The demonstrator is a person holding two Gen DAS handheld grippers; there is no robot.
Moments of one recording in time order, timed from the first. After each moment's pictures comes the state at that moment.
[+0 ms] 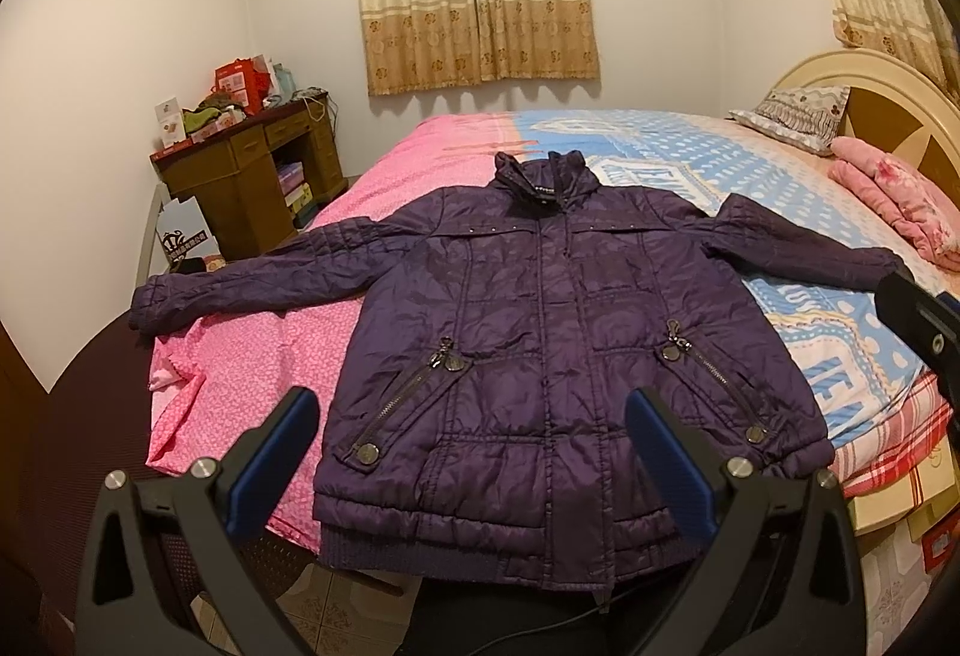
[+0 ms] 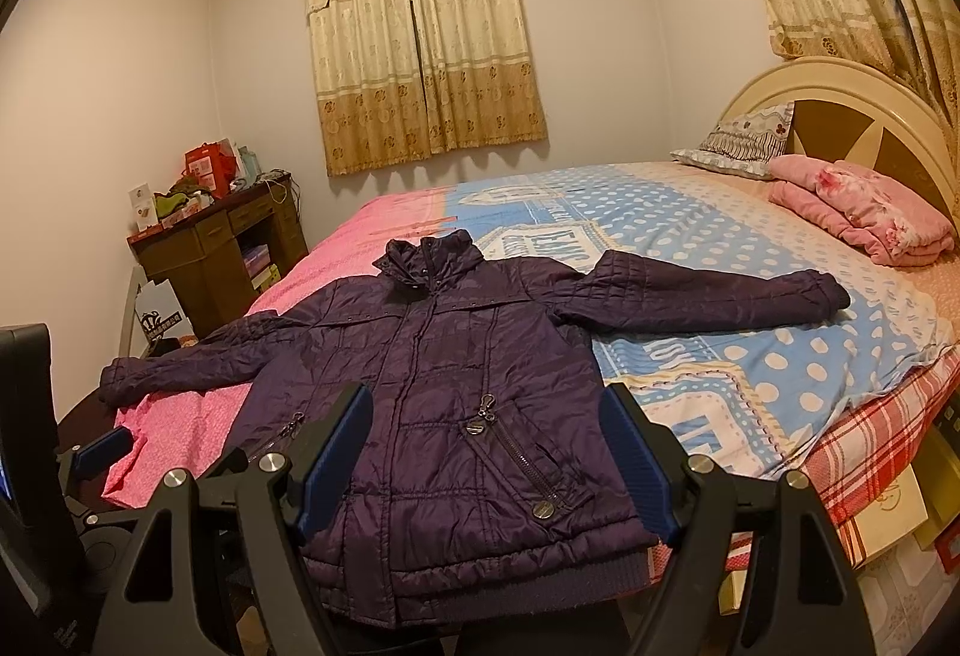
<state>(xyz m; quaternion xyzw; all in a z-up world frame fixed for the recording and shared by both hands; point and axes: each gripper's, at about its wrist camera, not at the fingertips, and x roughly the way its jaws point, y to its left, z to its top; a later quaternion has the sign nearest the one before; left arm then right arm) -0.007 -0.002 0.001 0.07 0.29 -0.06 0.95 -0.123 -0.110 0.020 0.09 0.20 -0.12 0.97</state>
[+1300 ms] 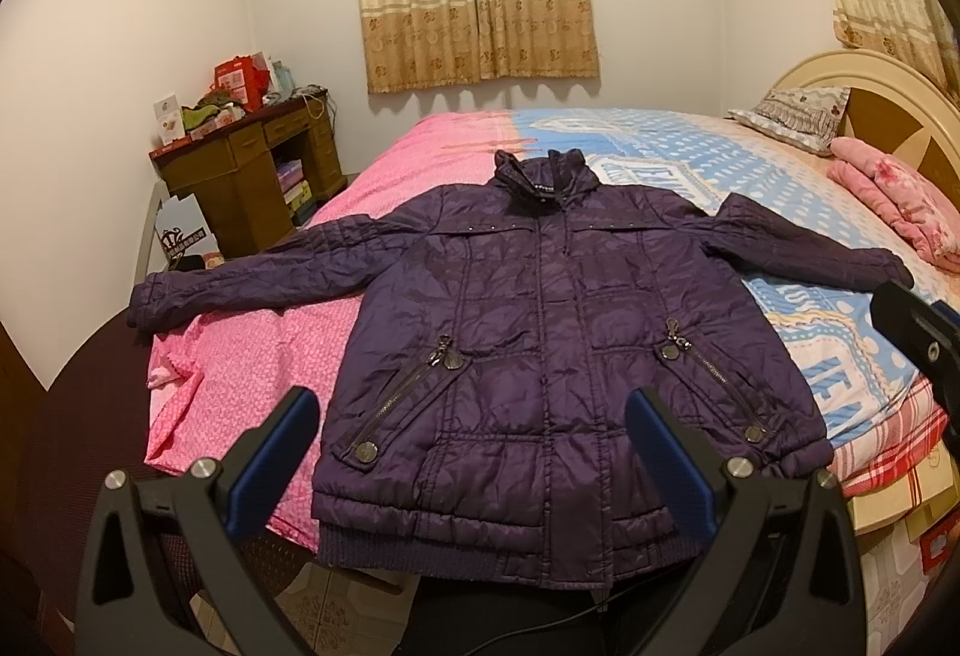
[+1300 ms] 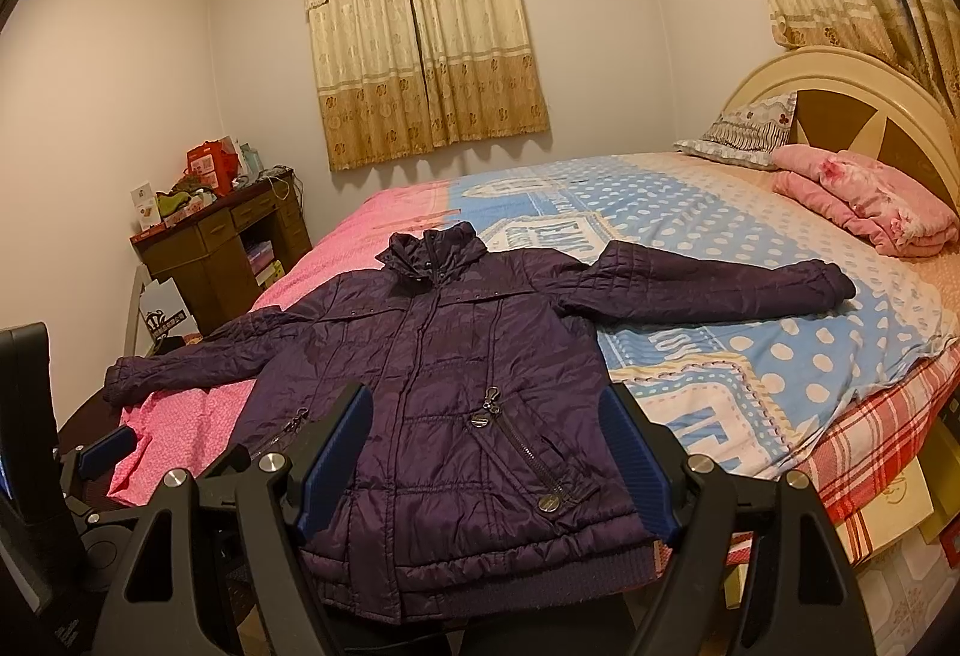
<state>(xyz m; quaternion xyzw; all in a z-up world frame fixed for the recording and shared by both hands) -0.007 -0.003 -0.002 0.06 0.29 -0.06 0.95 -0.123 -0.108 0.016 0.09 0.21 -0.11 0.97</state>
